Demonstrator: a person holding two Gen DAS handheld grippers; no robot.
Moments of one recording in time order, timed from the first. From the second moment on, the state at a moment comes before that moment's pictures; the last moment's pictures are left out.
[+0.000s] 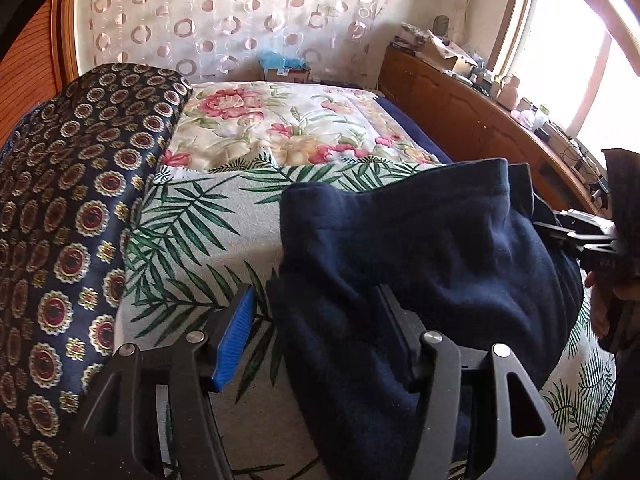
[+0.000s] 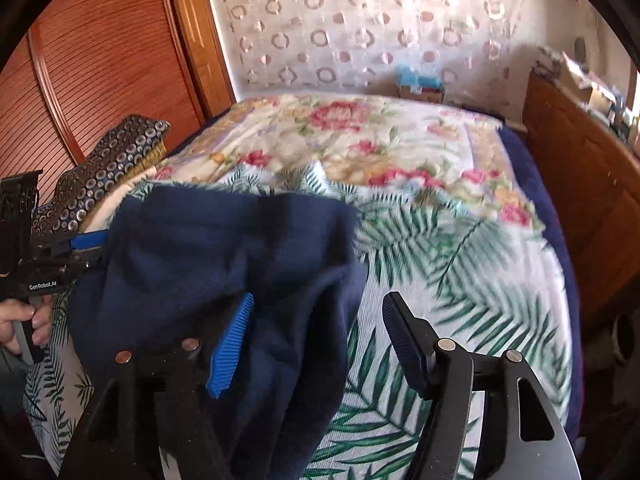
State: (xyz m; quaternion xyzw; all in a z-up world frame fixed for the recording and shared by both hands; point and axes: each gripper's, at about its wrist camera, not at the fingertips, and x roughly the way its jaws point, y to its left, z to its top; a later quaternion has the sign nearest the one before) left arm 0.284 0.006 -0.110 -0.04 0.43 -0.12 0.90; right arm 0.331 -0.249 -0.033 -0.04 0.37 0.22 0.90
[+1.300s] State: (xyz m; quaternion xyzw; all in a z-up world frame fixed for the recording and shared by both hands) left arm 0.151 0.168 -0.008 -0.18 0.24 0.03 0.95; right arm 0.393 -0.068 0.105 -0.16 0.20 0.45 0.86
